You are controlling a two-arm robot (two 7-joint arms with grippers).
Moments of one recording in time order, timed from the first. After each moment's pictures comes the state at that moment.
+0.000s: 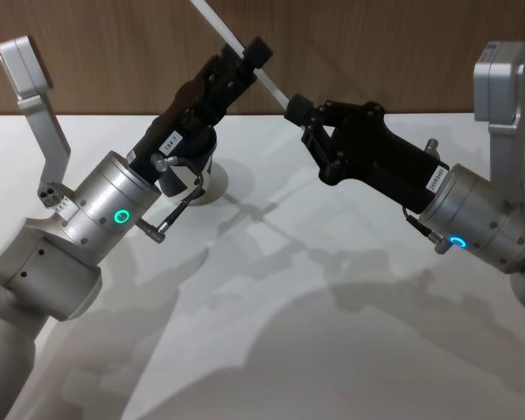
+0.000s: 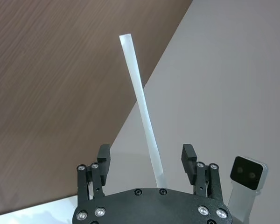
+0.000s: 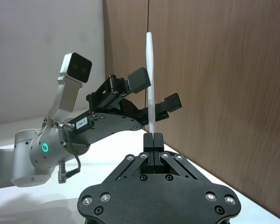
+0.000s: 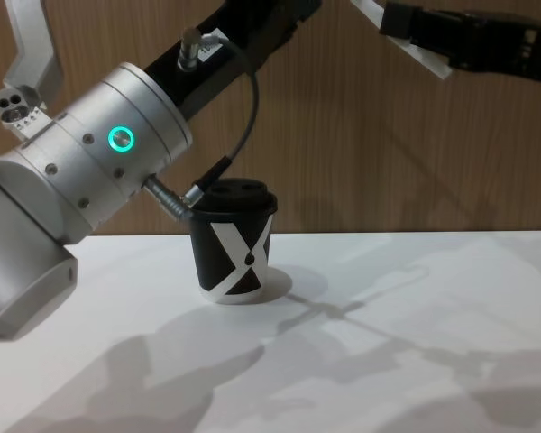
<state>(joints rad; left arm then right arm) -0.43 0.20 0.43 -1.39 -1.15 -0.02 -0.77 0.24 0.40 -0.25 -1.74 0.51 0.05 0.67</state>
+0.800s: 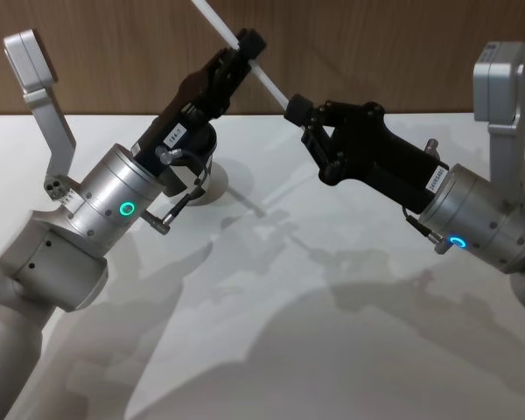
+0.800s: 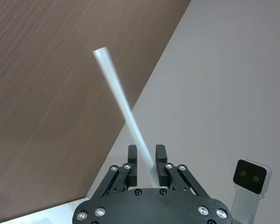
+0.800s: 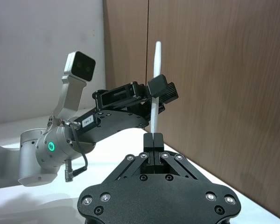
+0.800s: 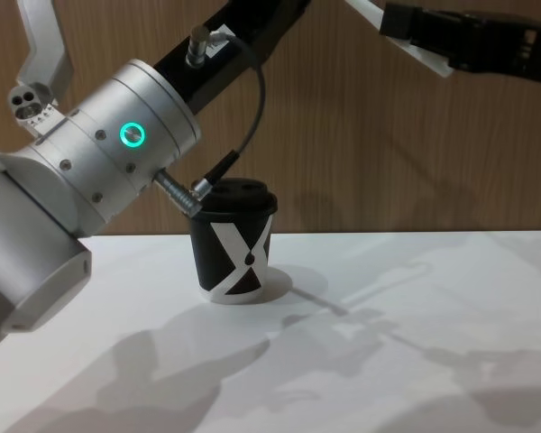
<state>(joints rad) -0.47 0.20 0.45 -1.35 -1.16 -0.05 -0.79 0.24 0.40 -0.25 -1.74 0.51 0.06 0.67</state>
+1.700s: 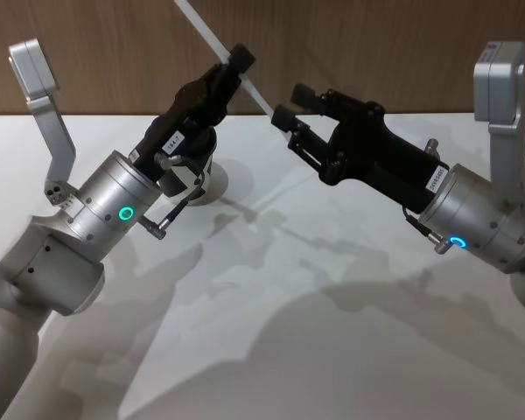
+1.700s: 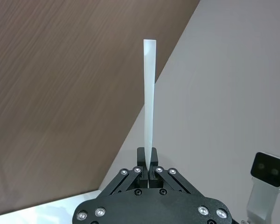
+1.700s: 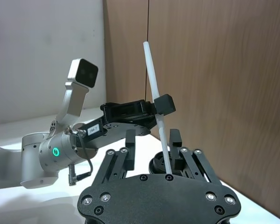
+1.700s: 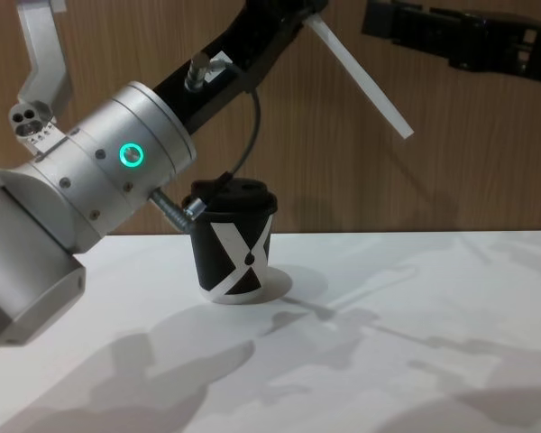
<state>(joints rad) -0.48 0.21 0.47 -1.32 -1.15 -0.08 -0.76 0.24 0.40 -0.25 -1.74 0.51 0.05 0.67</state>
